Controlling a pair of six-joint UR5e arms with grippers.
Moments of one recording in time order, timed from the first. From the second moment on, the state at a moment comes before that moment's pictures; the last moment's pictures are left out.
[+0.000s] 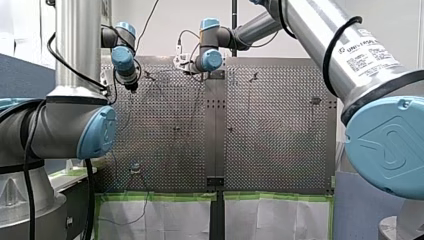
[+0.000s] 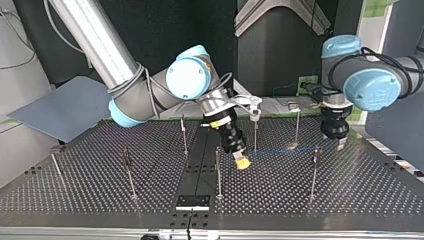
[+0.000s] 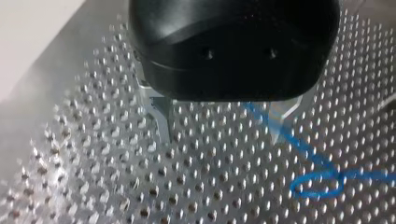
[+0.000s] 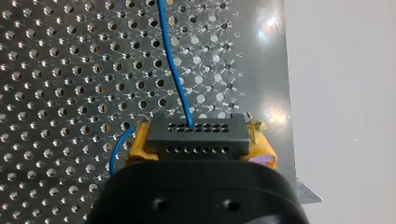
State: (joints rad) left arm 0.14 -1.58 -1.76 -3.18 -1.65 -1.87; right arm 2.43 -0.95 0.92 -0.07 1.58 1.66
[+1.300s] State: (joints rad) left arm 0.02 -1.40 -1.82 -3.14 -1.55 -1.89; right arm 2.43 -0.94 0.92 -0.04 1.61 1.66
